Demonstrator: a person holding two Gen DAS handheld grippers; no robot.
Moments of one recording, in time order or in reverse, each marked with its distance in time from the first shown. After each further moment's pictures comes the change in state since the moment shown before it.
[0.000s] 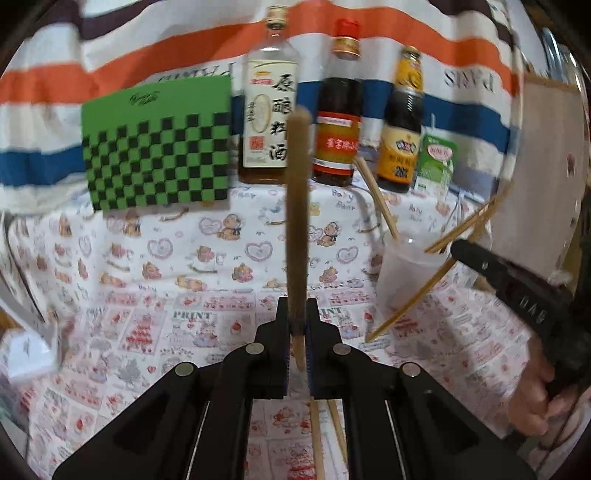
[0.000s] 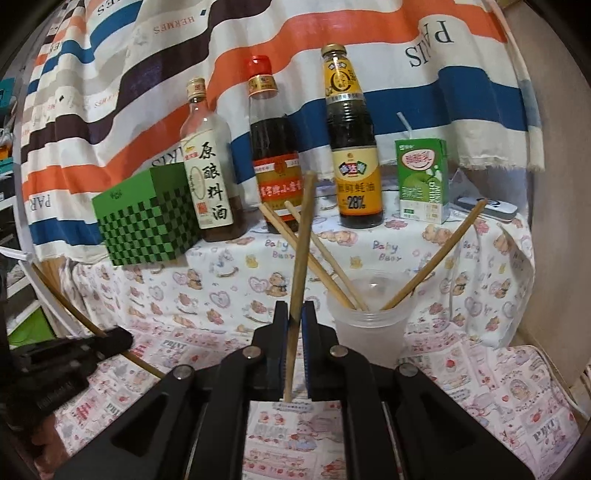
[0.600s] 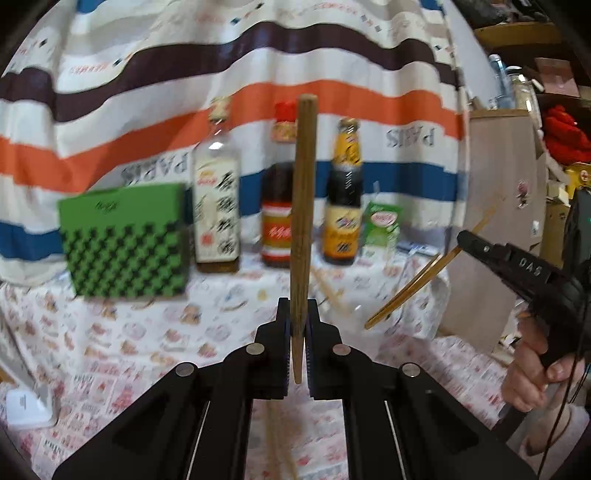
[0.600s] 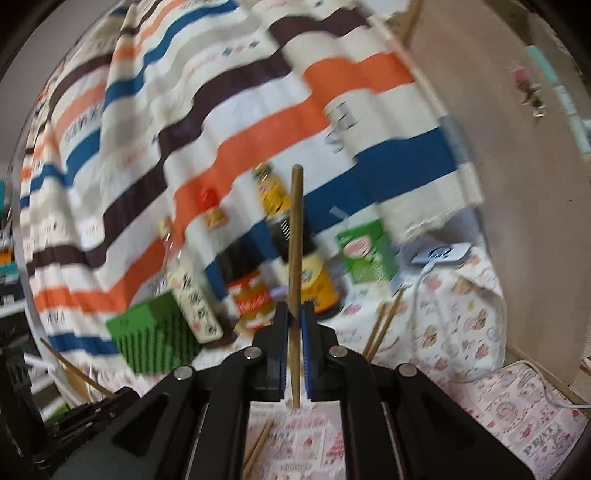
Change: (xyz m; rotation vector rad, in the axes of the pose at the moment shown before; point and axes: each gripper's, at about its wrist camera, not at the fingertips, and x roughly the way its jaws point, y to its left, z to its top) left arm -0.047 -0.041 0.043 0.061 -0.240 -0.132; right arm -0.072 -0.071 0.039 0.269 -0.339 0.007
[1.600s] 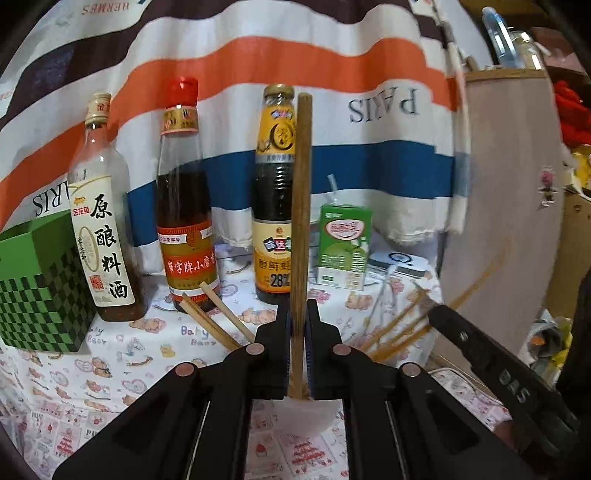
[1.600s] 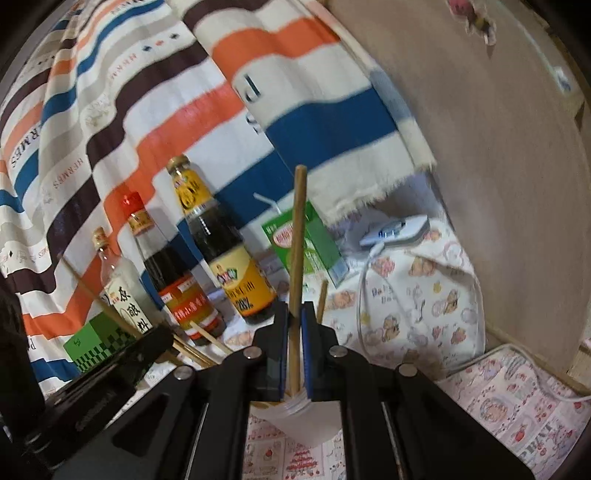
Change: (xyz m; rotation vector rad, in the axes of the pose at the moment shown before) left arm 0.123 -0.082 0.037 0.046 0.051 -0.015; right arm 0.046 -0.058 -0.010 0.115 0.094 -0.113
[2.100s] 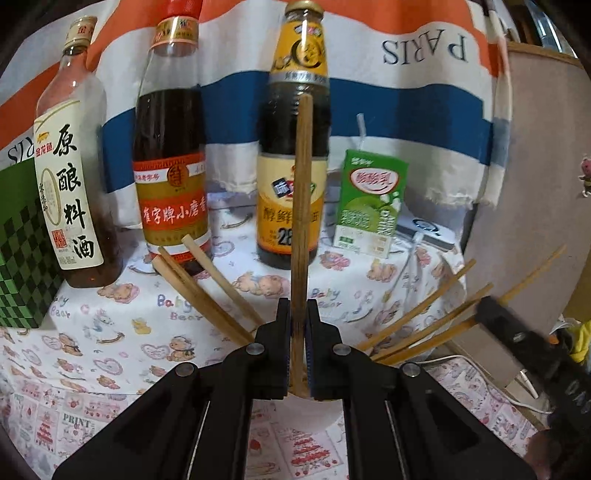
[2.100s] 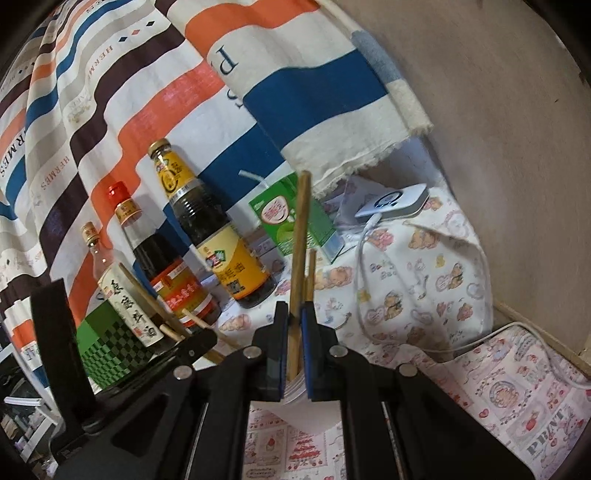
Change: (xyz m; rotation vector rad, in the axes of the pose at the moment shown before) left arm 0.056 0.015 -0.016 -0.057 0.160 -0.009; right arm 0.005 -0.005 0.000 0.019 0.018 -0.029
